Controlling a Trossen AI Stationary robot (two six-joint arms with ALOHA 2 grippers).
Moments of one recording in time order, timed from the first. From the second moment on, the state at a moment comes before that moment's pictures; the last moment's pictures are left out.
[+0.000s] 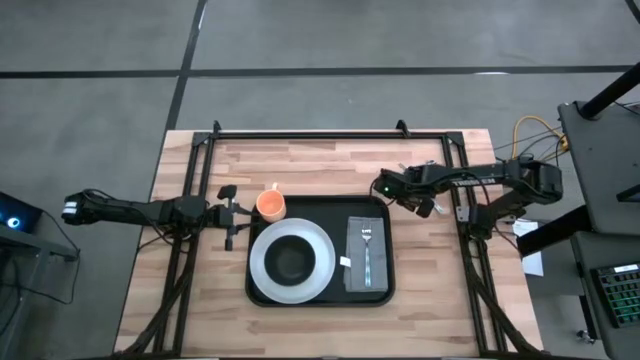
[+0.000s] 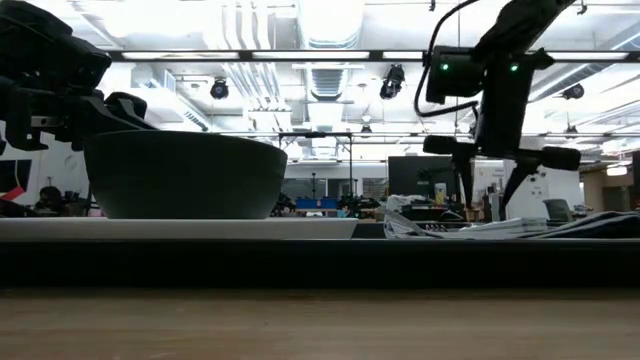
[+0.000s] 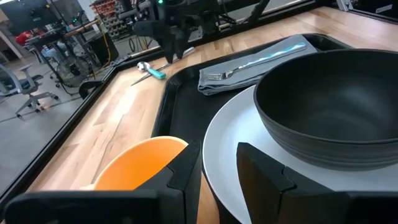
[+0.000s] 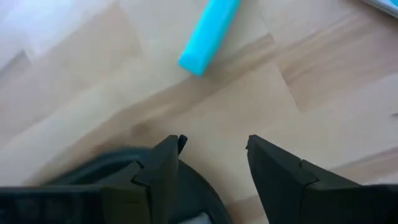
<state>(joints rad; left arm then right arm) -0.04 0.32 0.01 0.03 -0.11 0.28 -0.25 1.43 0.79 -0.73 0.21 1.84</state>
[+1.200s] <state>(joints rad) -0.04 0.32 0.01 0.03 -0.11 0.28 -0.43 1.69 1.04 -0.91 0.13 1.82</state>
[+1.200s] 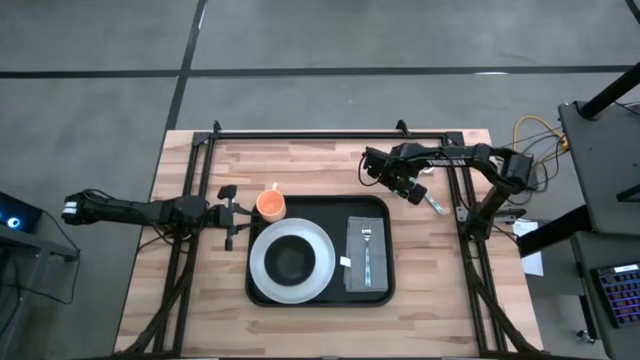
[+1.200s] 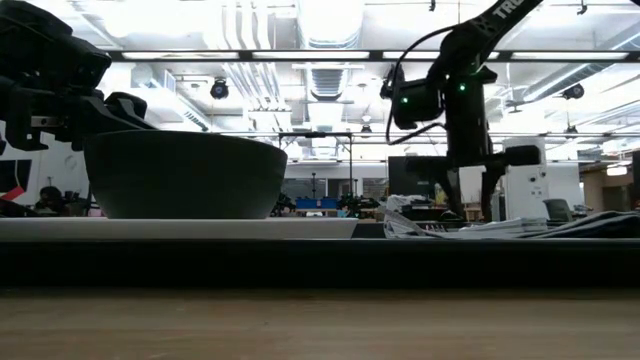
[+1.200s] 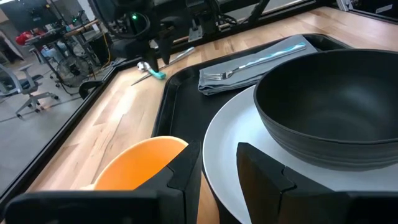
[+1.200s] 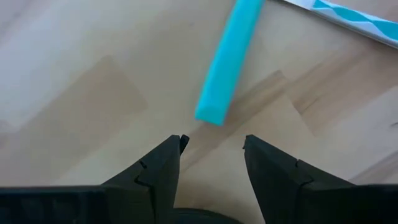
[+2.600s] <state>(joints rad) -0.04 0.32 0.01 0.03 -0.11 0.28 -0.51 1.70 0.93 -0.71 0.19 1.82</state>
